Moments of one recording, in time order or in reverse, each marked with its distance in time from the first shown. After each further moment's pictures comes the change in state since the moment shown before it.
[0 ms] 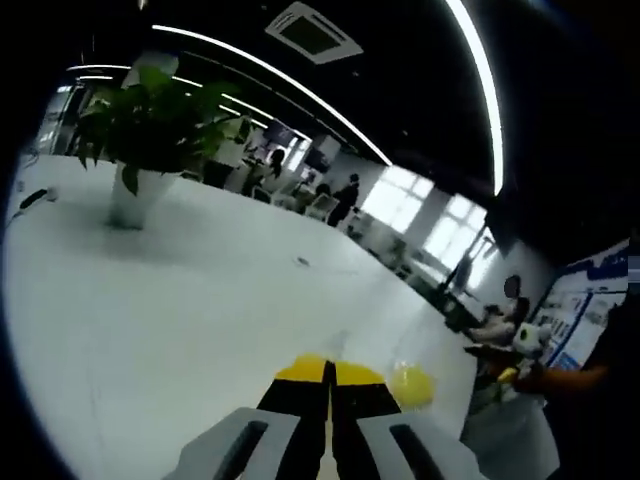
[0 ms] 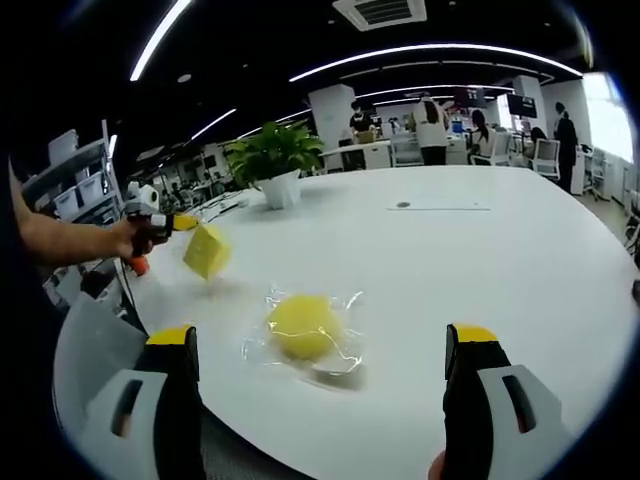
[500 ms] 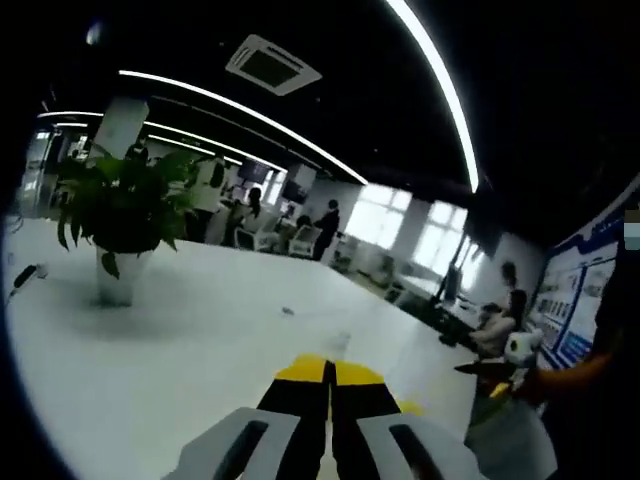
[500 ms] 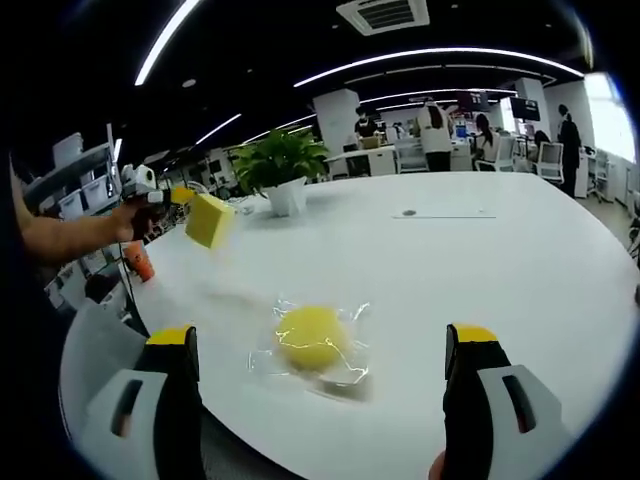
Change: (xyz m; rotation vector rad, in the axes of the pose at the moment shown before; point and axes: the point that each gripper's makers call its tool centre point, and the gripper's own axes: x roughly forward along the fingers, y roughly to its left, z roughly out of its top) left arm -0.014 -0.043 0.076 0.166 -0.122 -0.053; right arm 0.000 0.006 0.014 -0.005 -0.028 0.024
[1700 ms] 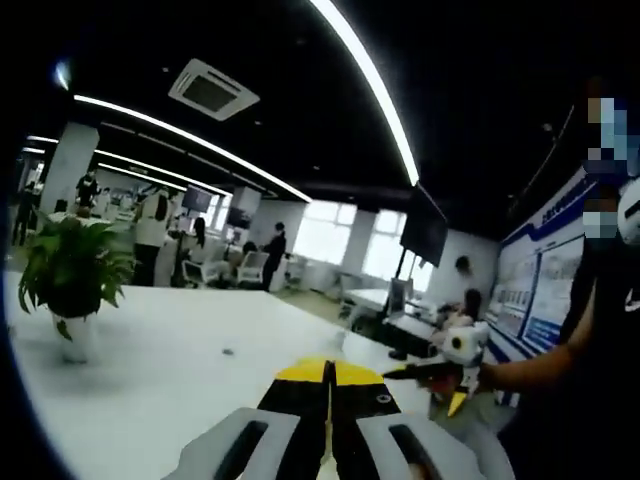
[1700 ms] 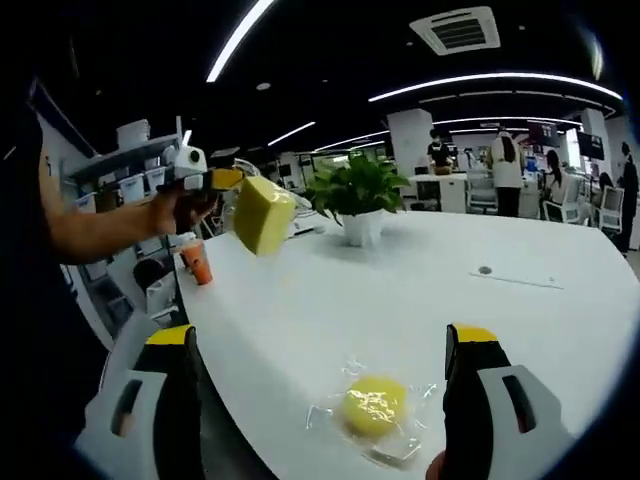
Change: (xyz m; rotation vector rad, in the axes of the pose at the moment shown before) left arm -0.007 -0.105 0.050 0.090 -0.069 -0.228; right arm 0.023 0.090 0.076 -0.160 -0.065 0.333
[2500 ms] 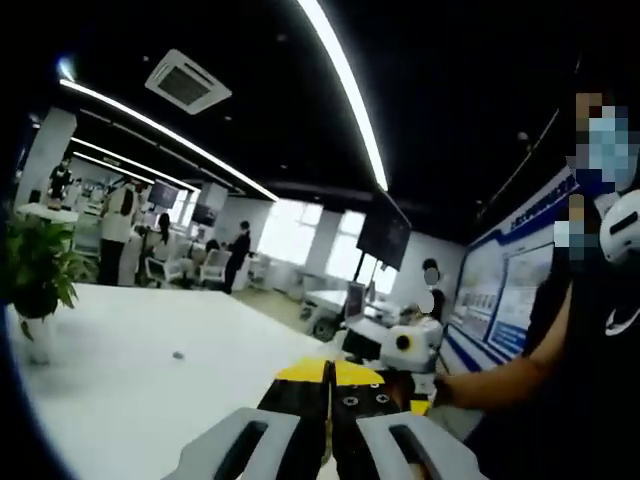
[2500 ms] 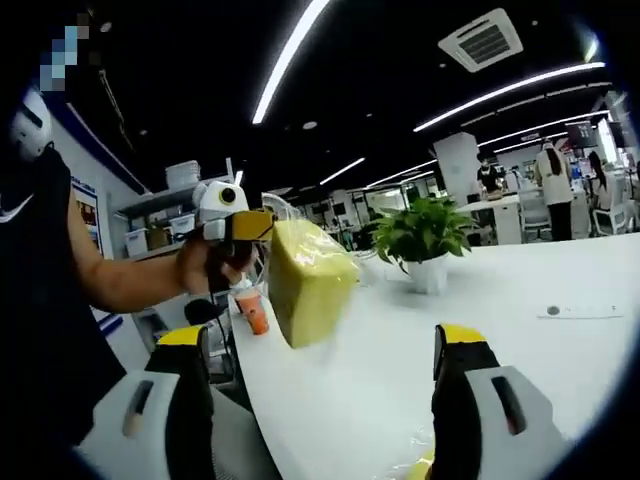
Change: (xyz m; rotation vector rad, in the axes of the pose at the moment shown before) left arm 0.024 -0.073 0.010 -0.032 0.001 -0.152; right arm 0.036 0.055 0.063 0.044 -0.185 0.247
